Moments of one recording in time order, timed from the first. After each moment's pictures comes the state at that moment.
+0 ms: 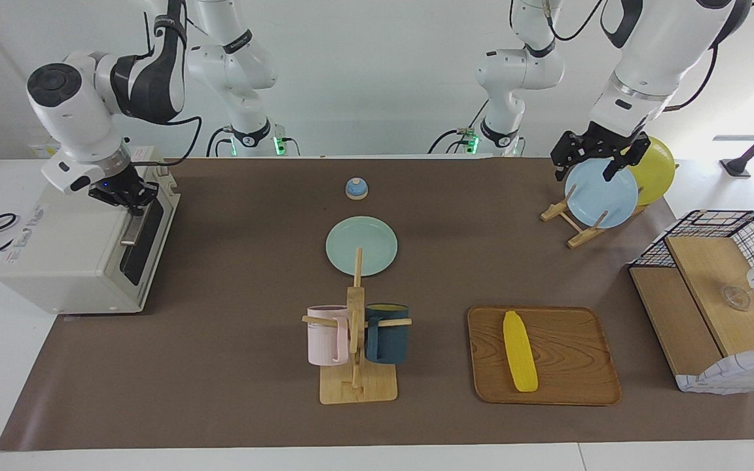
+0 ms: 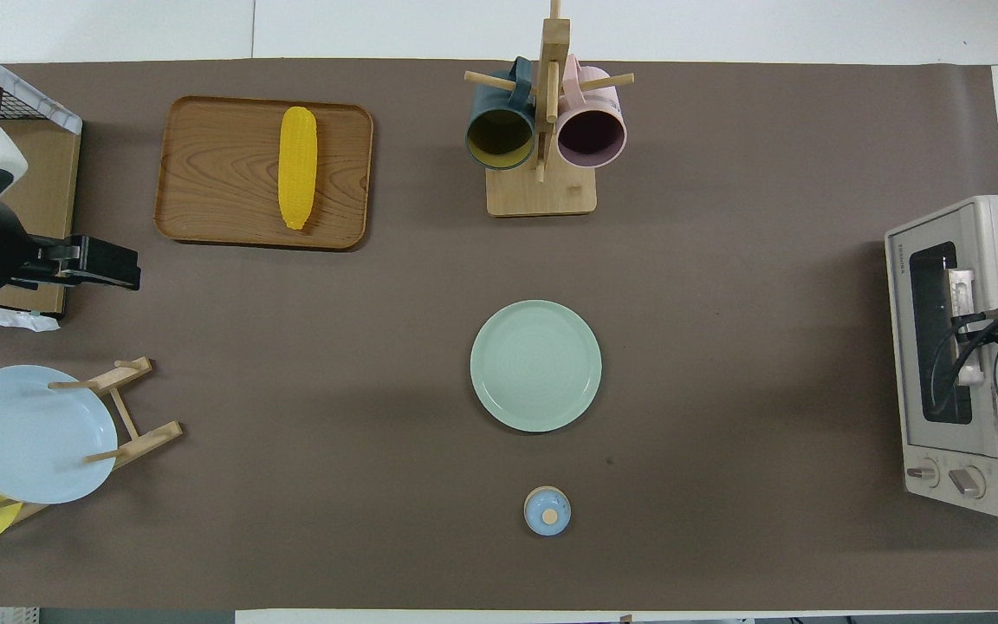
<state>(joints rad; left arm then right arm) -0.10 -0.05 -0.07 -1.64 -0.01 1.59 -0.08 -0.16 -0.09 -0.02 -2.04 -0.18 1.87 -0.20</state>
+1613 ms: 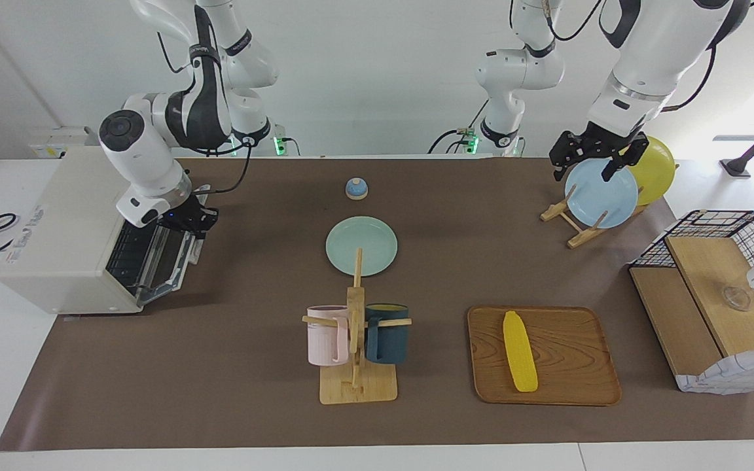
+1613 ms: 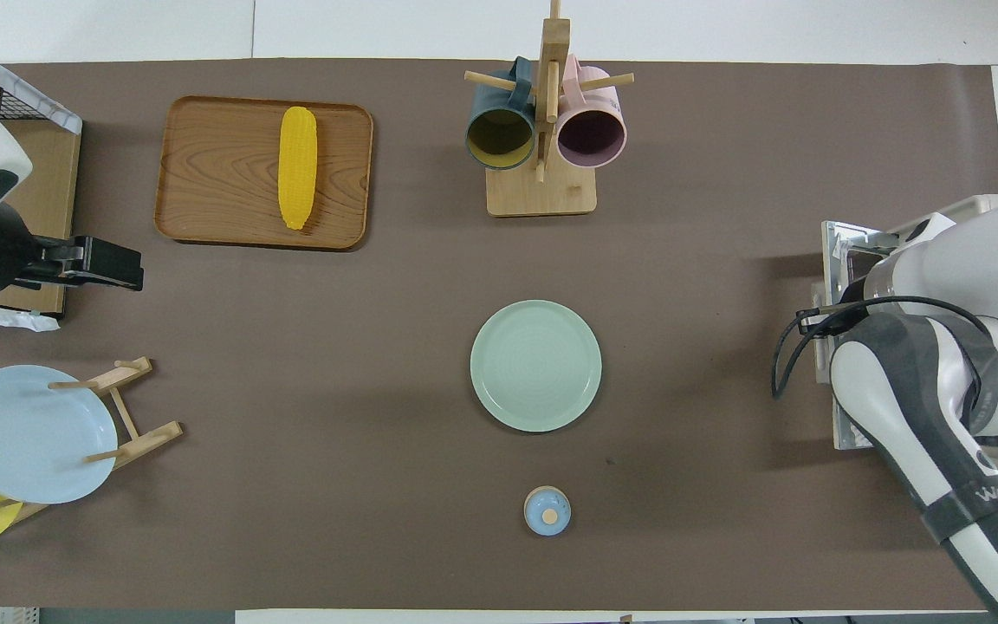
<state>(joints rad) -0.10 -0.05 -0.07 -1.64 -0.01 1.59 -0.08 -0.04 0.02 0.02 -2.18 0.00 2.11 -0.09</state>
